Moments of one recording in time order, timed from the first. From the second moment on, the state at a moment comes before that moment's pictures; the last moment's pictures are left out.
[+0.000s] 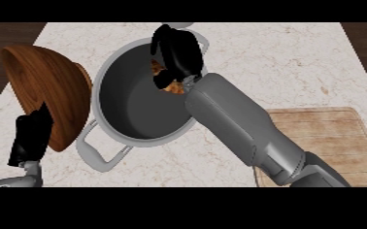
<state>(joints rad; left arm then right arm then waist) -0.03 0.27 0.11 -1.53 -0.13 0.01 0.13 -1.08 0.00 0.58 -0.81 0.60 -0.39 0.45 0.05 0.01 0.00</state>
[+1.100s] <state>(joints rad) 0.01 0.27 0.15 -1.51 -0.13 0.00 0.11 -1.02 0.00 0.43 -0.89 0.02 -0.58 0.00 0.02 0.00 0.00</state>
